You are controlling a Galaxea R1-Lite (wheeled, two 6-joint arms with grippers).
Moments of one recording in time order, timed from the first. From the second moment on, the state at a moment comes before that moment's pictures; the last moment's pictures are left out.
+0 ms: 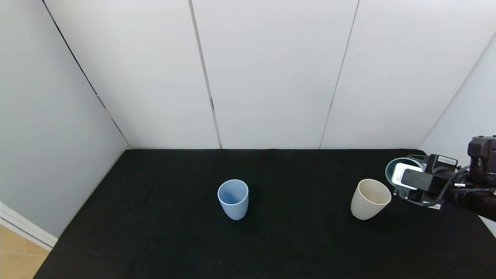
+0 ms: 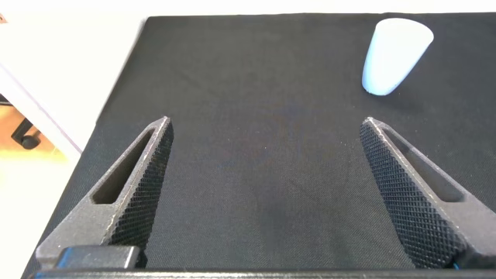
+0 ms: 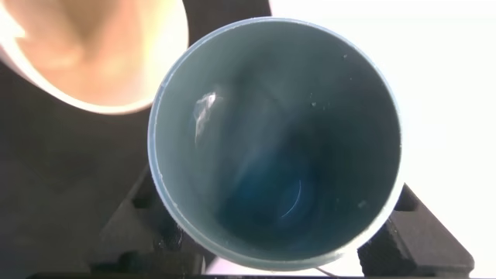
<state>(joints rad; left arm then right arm) 0.00 0.01 0.00 -0.01 0.01 -0.01 0.03 1.68 -0.66 -0.61 0.00 -1.30</state>
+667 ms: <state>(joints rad) 0.00 0.01 0.00 -0.01 0.01 -0.01 0.02 1.69 -0.68 -0.61 -0.04 -1.51</state>
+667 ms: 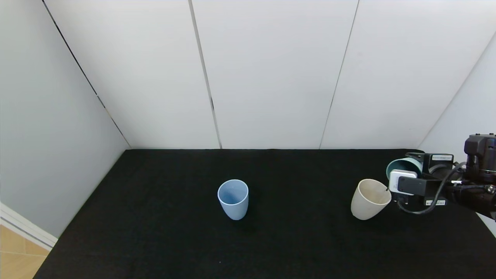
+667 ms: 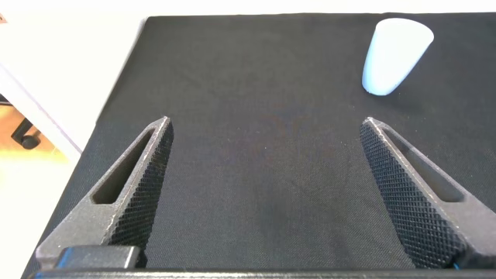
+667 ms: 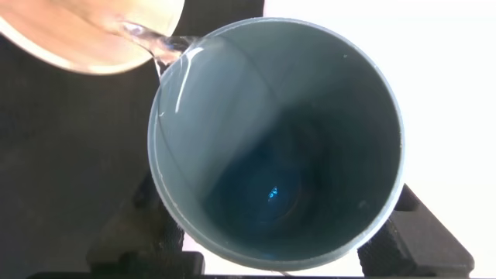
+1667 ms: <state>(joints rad) 0.00 0.01 0.00 -0.01 0.01 -0.01 0.02 1.72 -0.76 -0.61 -0.04 -1.62</state>
